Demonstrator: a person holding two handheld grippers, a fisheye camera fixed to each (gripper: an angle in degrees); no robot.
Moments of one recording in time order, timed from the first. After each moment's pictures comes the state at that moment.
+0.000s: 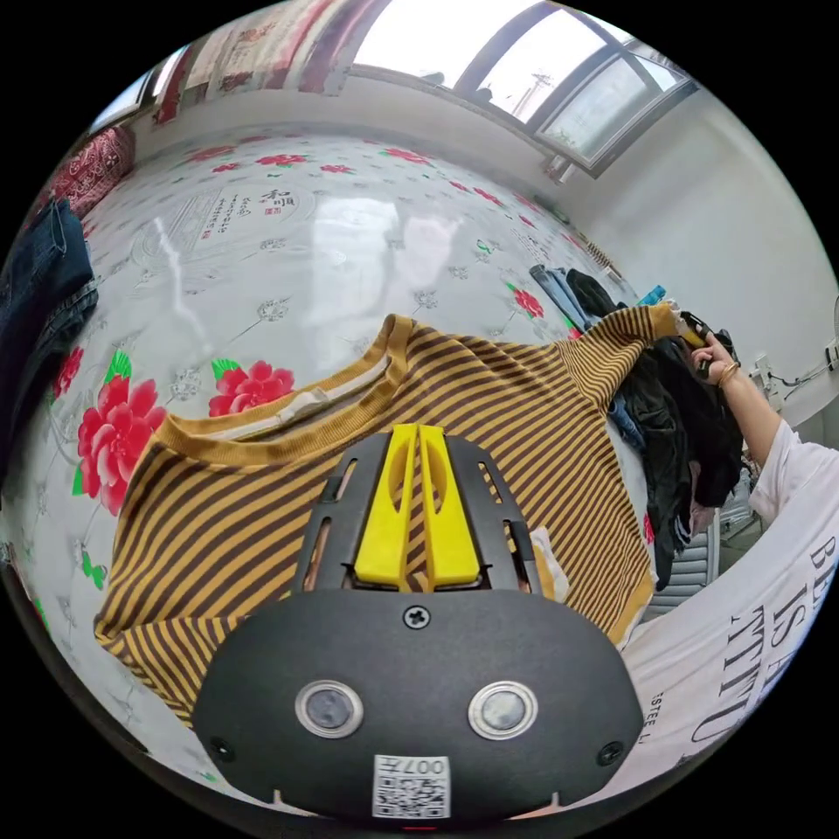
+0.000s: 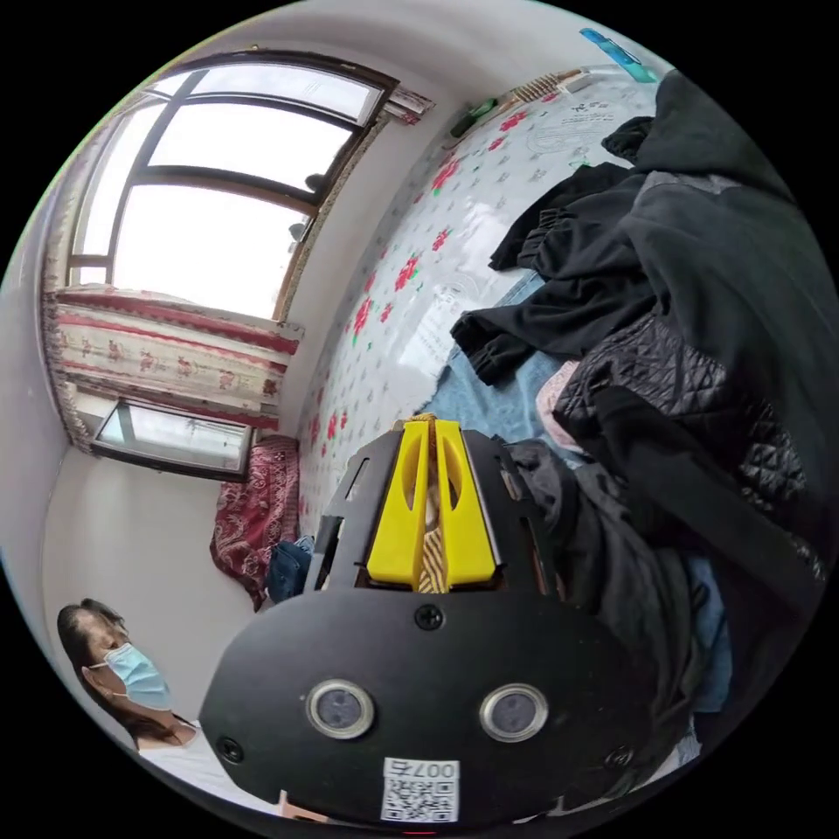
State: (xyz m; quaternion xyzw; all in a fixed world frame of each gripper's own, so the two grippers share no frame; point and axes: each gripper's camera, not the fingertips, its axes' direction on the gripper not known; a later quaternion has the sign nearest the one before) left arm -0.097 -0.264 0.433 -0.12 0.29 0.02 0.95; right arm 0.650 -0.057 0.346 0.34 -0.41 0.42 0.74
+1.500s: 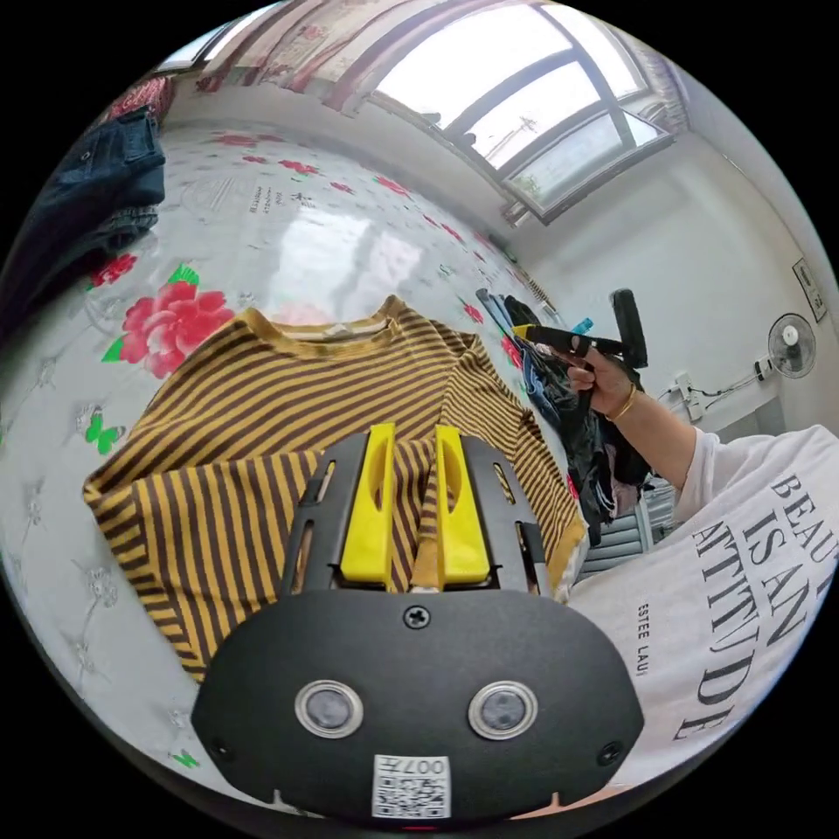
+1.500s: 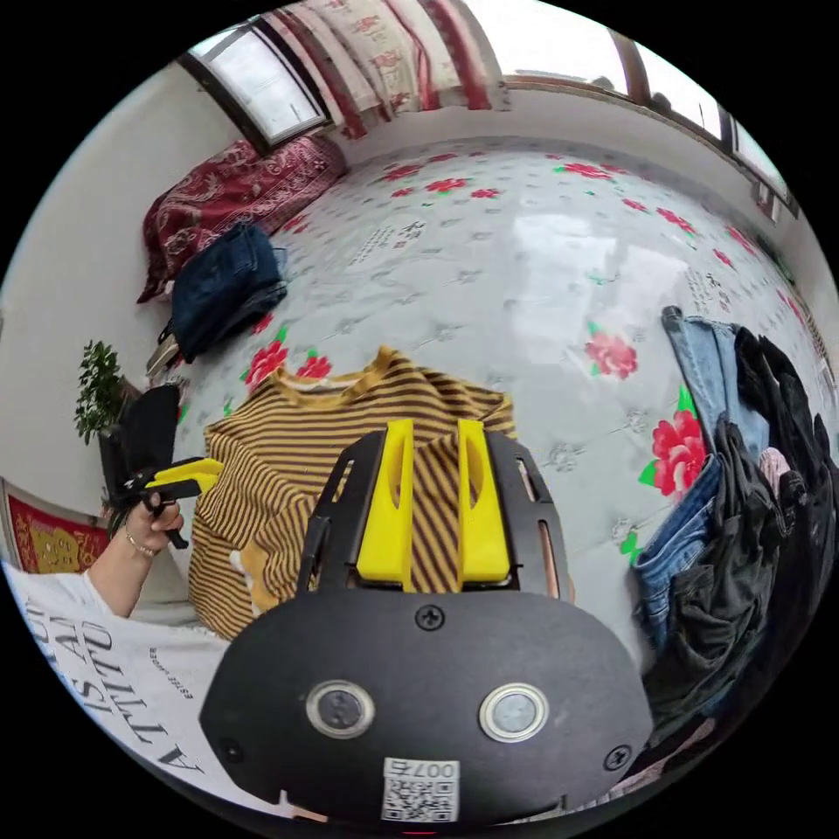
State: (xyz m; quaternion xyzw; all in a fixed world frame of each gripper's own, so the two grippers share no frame) left arm -0.190 -0.210 0.424 -0.07 0.40 -0.02 0.91; right arm 0.251 -0.302 0.283 0.18 -0.18 0.08 0.96
